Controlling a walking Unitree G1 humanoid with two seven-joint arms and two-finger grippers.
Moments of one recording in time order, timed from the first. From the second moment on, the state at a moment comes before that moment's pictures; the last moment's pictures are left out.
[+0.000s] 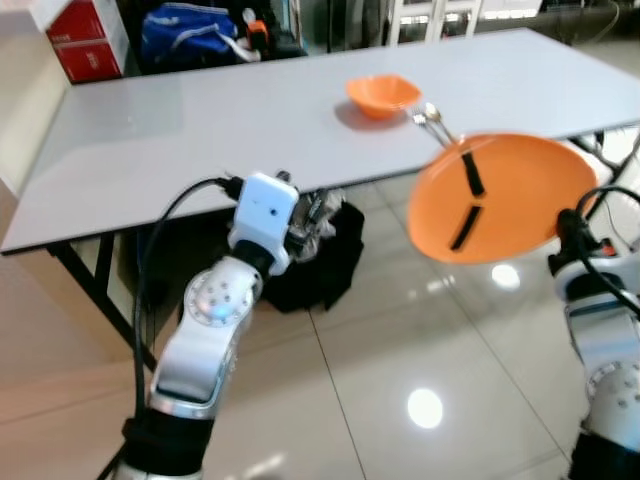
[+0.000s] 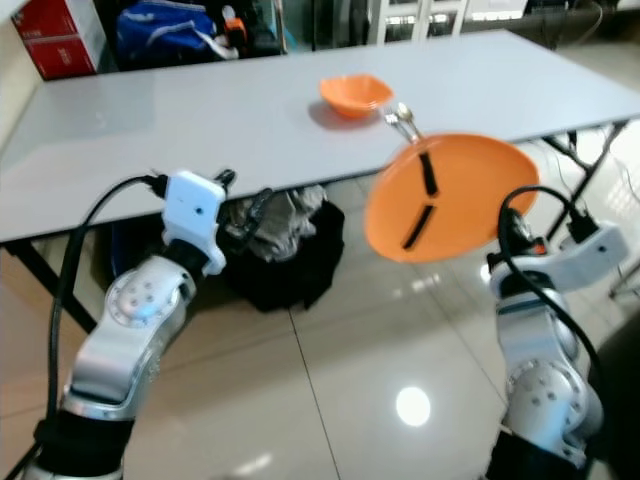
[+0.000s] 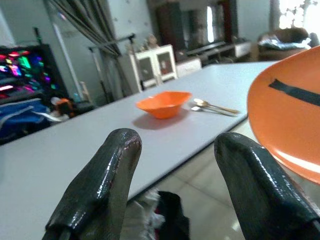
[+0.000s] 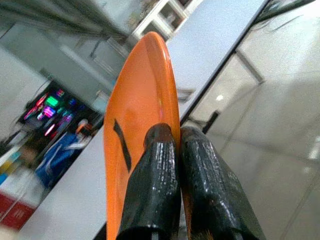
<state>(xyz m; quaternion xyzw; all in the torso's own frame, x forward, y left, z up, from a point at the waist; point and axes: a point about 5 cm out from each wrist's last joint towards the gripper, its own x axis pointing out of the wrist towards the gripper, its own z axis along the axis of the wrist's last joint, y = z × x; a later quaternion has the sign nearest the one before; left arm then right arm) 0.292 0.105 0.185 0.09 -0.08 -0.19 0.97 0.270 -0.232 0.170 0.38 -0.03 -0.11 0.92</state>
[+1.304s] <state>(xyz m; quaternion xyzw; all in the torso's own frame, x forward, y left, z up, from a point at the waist) 0.293 0.113 0.183 0.10 -0.07 -0.18 0.98 0.284 -0.215 0.161 0.41 0.02 -0.08 0.91</state>
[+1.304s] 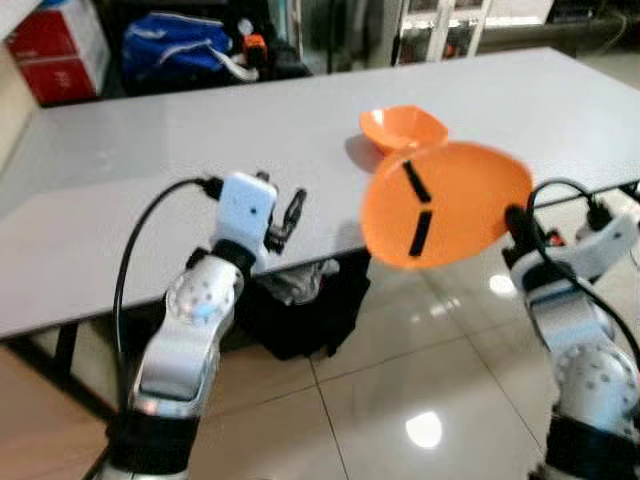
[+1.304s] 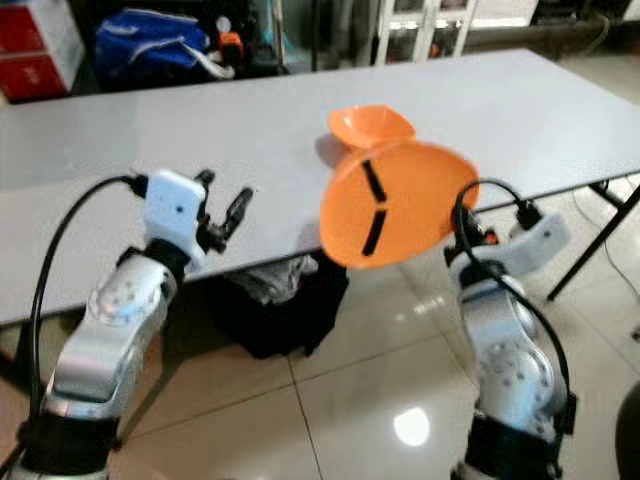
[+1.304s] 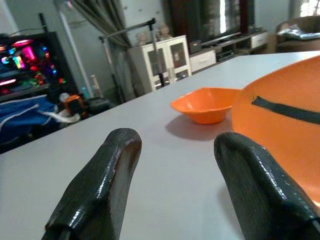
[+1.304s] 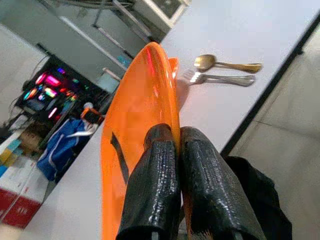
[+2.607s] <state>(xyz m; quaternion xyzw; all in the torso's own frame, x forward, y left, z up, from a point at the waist) 0.276 0.101 0.168 0.11 -0.05 -0.26 0.96 0.292 -0.244 0.124 0.45 0.07 -0.18 0.87</state>
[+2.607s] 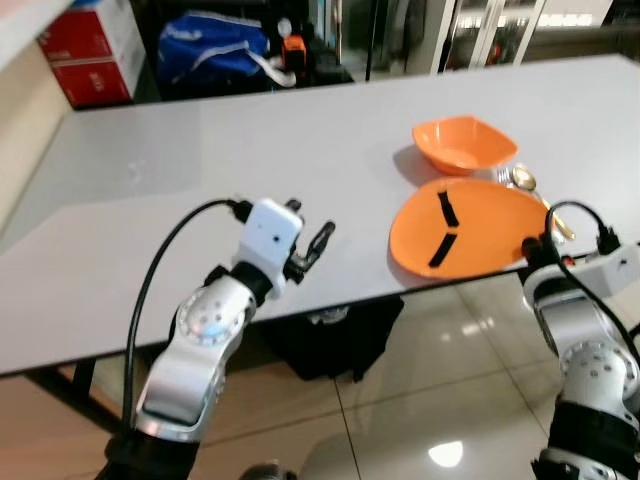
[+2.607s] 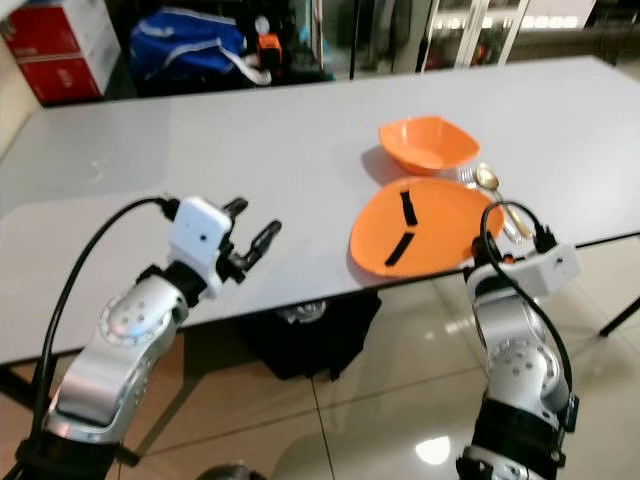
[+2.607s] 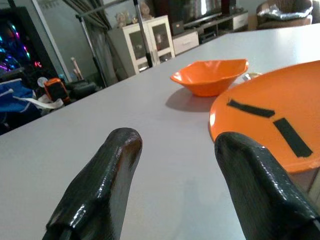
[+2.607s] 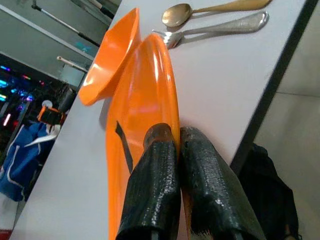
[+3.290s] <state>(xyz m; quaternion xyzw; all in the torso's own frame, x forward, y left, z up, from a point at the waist) 0.260 0.083 0.167 0.09 -0.04 -0.38 0.92 0.318 -0.255 0.118 0.48 0.09 -0.19 0.85</state>
